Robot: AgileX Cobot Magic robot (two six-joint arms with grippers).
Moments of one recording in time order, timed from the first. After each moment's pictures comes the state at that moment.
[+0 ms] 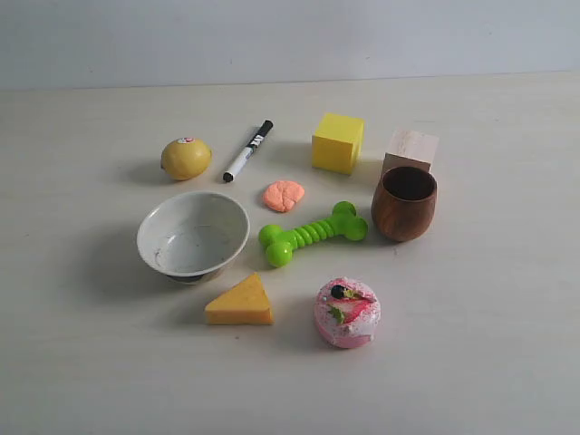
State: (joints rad) left arm -0.02 0.01 0.00 0.11 0.28 -0.18; right arm -0.15 0.01 -0.01 0.03 0.33 -0.03
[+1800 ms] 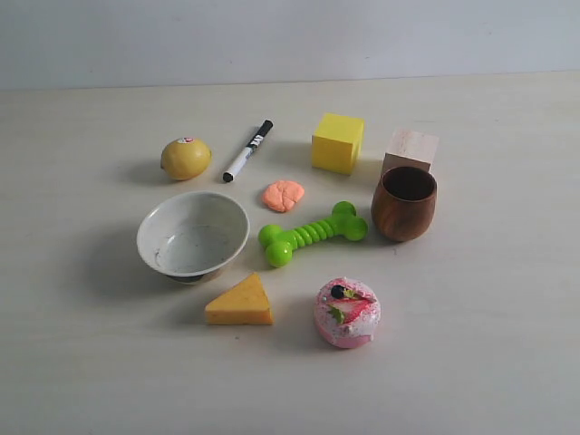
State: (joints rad) left arm -0.37 0.90 -0.96 0.10 0.28 0.10; right arm -0.15 0.01 -0.01 0.03 0.33 -0.03
